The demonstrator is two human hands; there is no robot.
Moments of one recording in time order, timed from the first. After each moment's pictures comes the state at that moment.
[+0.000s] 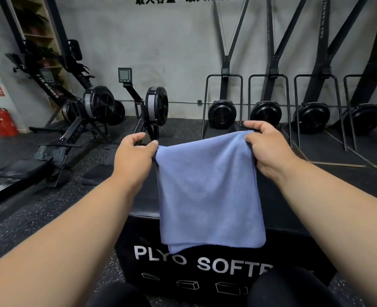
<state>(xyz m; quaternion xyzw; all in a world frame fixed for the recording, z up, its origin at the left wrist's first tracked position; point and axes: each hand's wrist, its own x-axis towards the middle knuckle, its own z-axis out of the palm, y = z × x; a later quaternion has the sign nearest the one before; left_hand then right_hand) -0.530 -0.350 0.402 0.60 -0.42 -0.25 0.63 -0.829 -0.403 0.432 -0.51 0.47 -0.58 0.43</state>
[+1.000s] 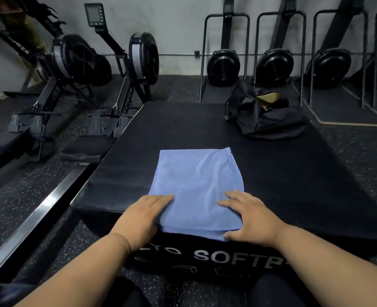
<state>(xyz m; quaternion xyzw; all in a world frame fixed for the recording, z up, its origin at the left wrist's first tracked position) -0.511 -0.406 0.158 0.57 -0.81 -0.06 0.12 -0.870 -0.453 0.173 -0.85 0.49 -0.05 0.20</state>
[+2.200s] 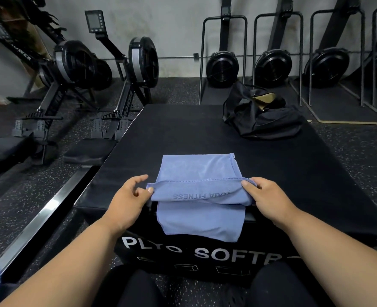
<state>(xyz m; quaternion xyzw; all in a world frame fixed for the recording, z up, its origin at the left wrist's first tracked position) -0.516 -0.409 0.213 0.68 -0.51 -0.33 0.40 -0.885 -0.466 0.209 -0.61 0.58 -0.34 0.42</state>
